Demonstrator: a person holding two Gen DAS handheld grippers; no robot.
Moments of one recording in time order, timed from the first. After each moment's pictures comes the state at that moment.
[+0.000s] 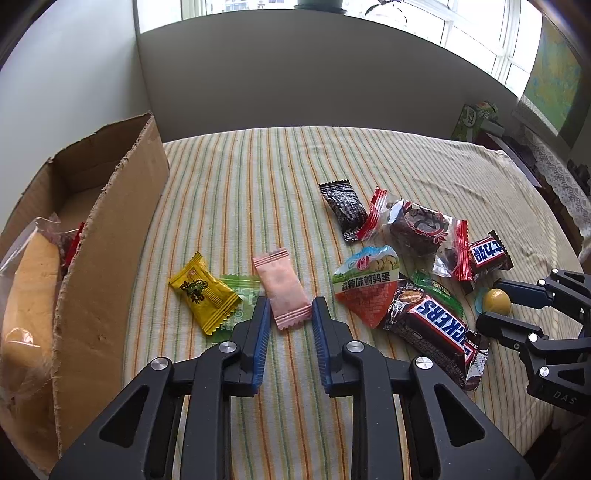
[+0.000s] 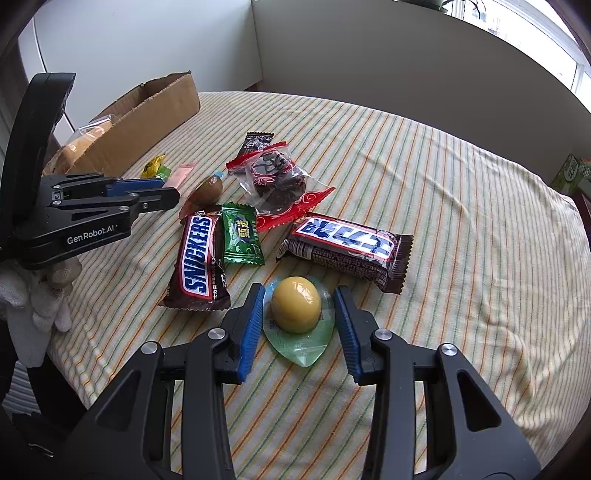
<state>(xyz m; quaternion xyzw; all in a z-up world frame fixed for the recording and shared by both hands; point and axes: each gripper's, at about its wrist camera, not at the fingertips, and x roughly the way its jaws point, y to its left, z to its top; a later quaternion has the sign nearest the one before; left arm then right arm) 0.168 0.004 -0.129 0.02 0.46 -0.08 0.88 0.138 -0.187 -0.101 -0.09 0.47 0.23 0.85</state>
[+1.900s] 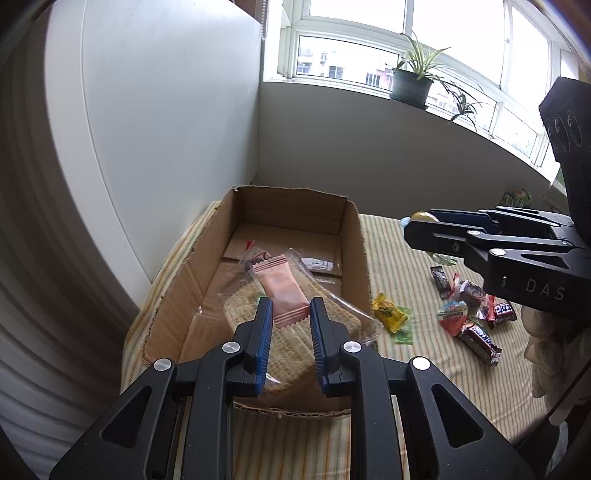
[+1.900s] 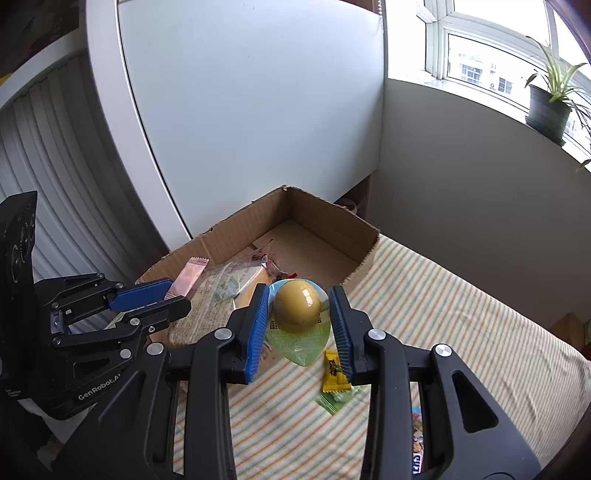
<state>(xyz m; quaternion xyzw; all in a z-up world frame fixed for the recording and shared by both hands) 0.104 0.155 -0.048 -0.05 0.37 0.02 0.93 0.159 0.035 0.012 -0.12 0.36 0.38 0.85</state>
